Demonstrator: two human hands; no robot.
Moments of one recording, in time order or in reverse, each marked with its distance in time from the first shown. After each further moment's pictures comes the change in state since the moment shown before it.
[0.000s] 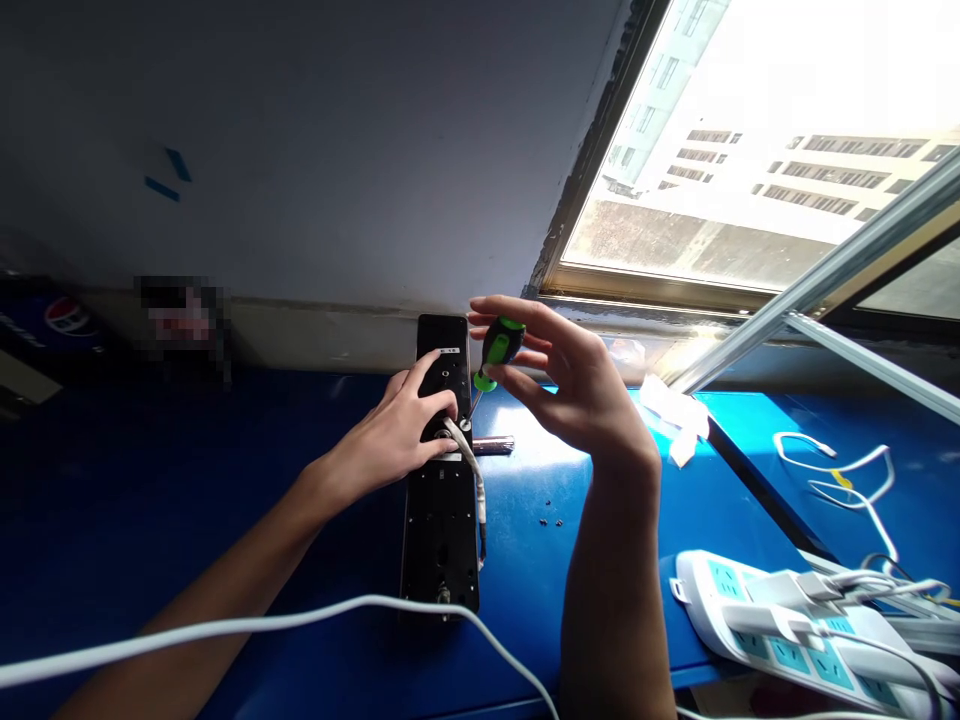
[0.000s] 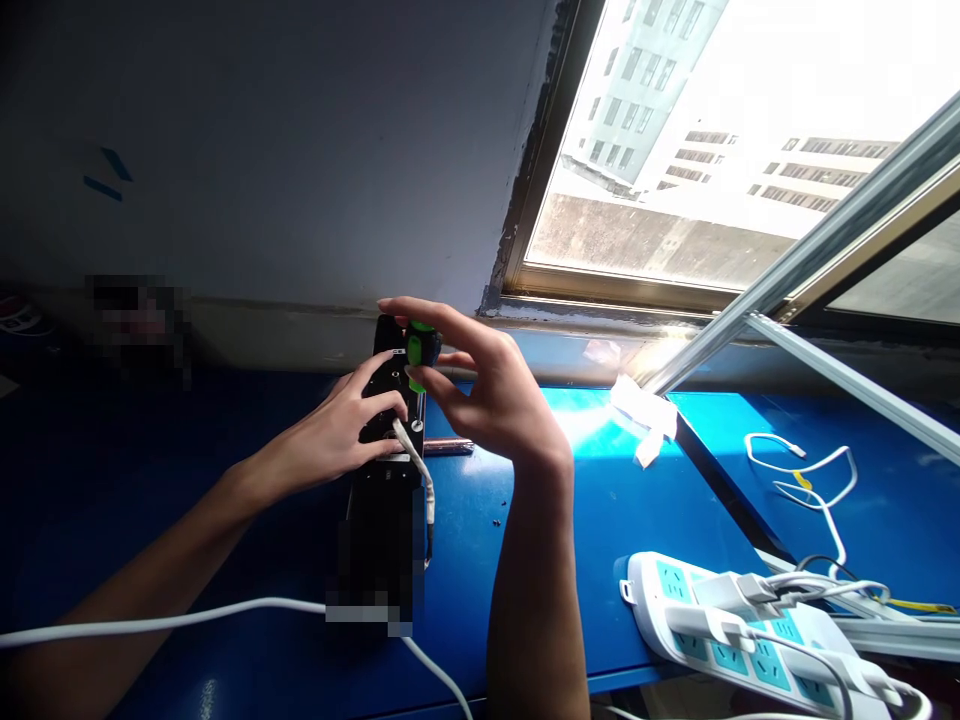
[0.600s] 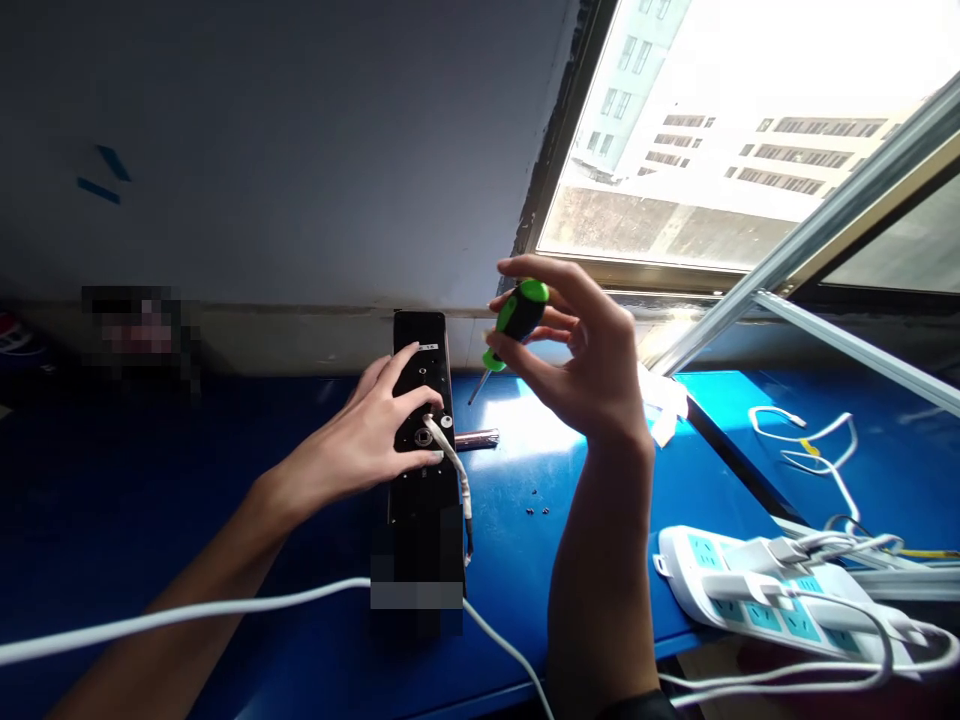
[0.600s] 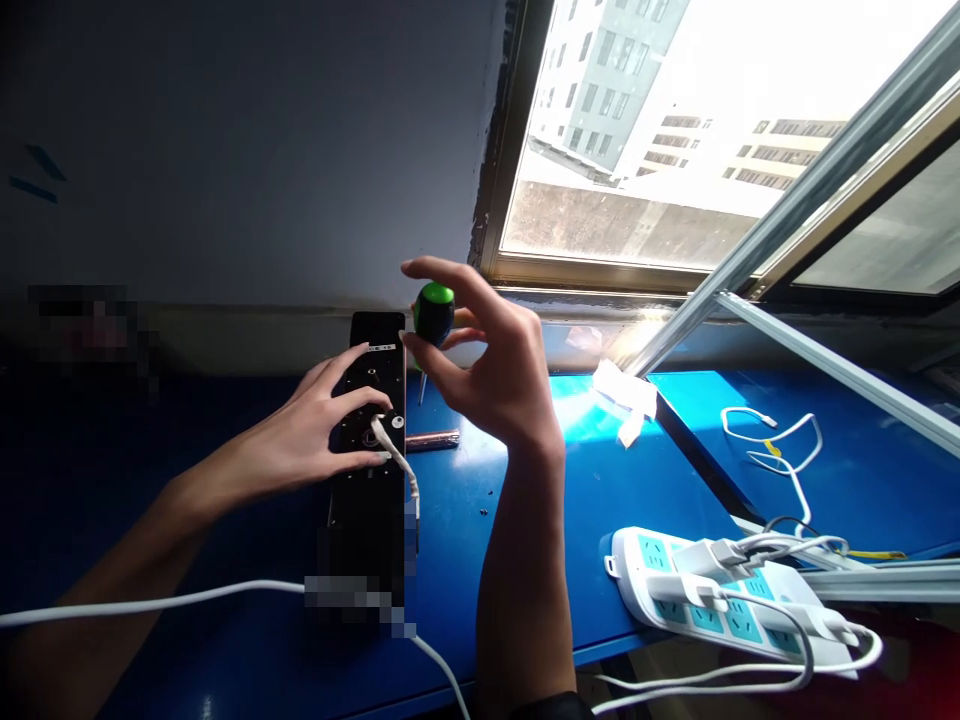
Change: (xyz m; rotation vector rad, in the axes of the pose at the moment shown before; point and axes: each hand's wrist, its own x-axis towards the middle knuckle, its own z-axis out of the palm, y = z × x) left_hand -0.003 0.003 -0.013 0.061 -0.034 0.032; right_hand -0.008 -0.009 -0.015 -0.228 0.254 -0.022
